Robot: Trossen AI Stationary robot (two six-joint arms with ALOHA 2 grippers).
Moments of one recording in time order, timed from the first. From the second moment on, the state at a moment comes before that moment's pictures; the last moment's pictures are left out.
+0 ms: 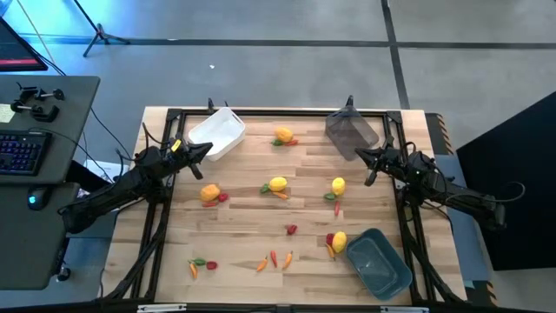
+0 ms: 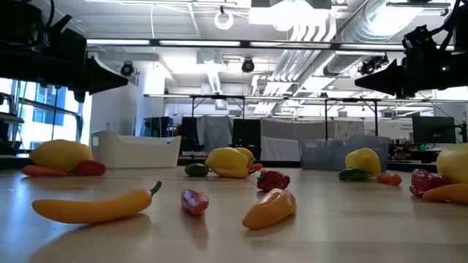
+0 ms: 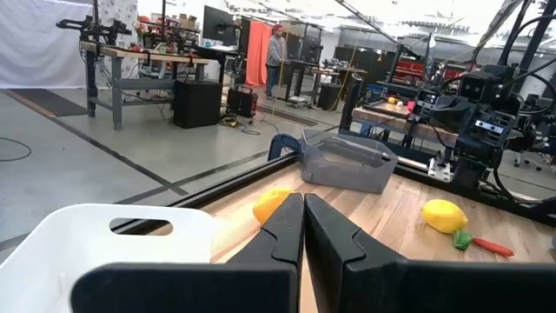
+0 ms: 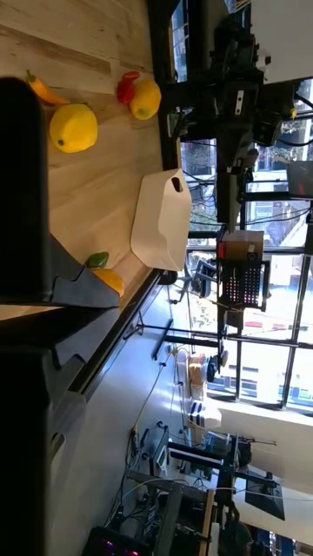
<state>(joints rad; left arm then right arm) 0.51 0.02 0.01 0.02 -0.06 -0.15 -0.38 0.01 0.02 0.01 0.11 -0.08</state>
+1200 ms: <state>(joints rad) 0.51 0.02 0.01 0.14 -0.06 -0.24 -0.38 0.01 0.02 0.01 0.11 -0.08</state>
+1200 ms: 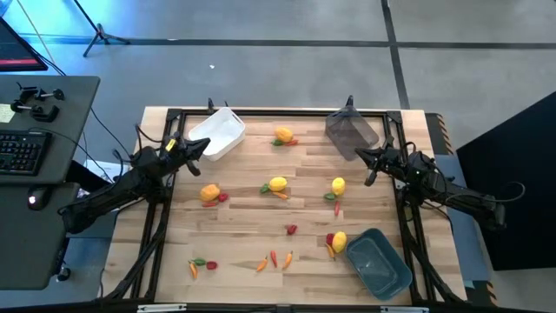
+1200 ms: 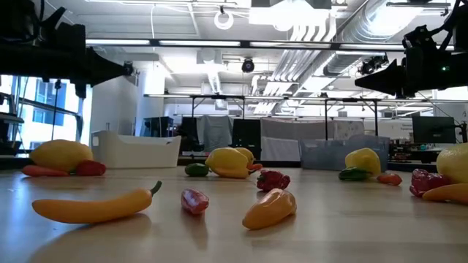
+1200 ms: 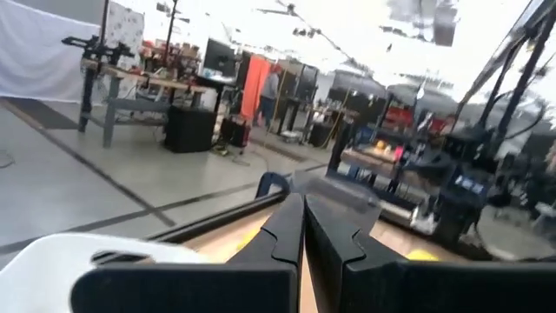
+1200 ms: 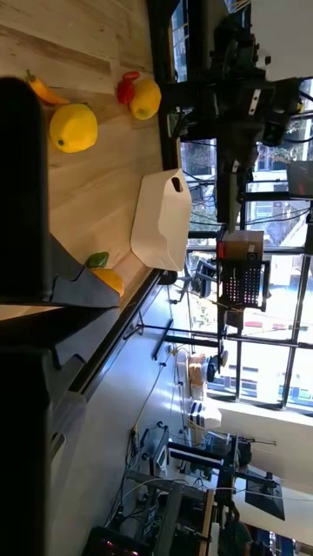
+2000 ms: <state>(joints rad) 0.50 0.31 0.15 -0.02 0.12 -0.19 -0.38 0.01 0.02 0.01 0.11 -0.08</state>
